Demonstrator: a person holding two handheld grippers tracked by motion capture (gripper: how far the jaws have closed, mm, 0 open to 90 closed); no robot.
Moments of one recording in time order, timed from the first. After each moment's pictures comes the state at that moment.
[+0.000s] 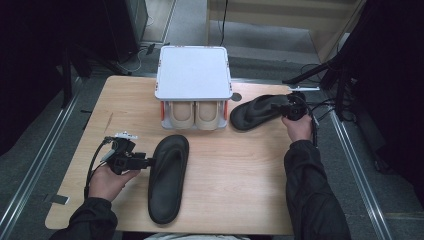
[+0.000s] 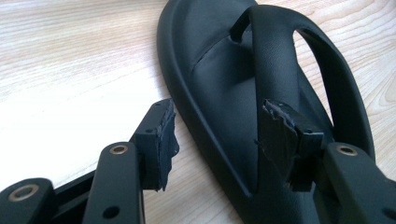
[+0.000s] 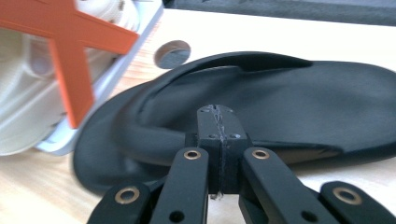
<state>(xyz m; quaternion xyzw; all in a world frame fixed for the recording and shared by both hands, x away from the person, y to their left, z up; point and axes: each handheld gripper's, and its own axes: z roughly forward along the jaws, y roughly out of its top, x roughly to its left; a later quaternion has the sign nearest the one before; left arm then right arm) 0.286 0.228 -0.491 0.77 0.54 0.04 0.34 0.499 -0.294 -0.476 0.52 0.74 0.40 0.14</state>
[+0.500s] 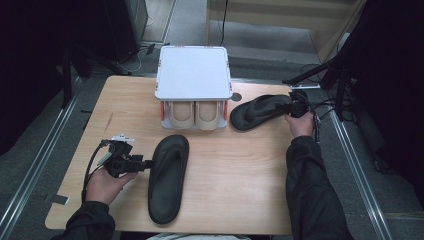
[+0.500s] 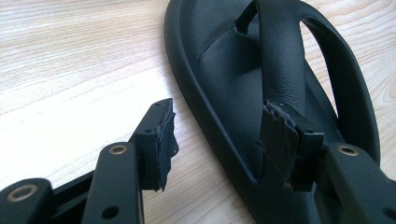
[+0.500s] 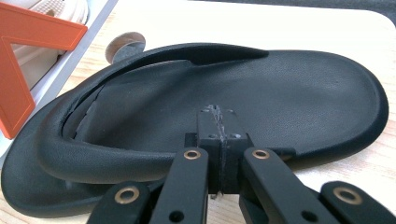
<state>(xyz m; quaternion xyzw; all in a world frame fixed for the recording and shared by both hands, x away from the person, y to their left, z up) 0.280 0.232 -0.494 0.77 0.55 0.04 0.34 0.522 -0.311 -0.490 0.55 0.74 0.37 0.14</state>
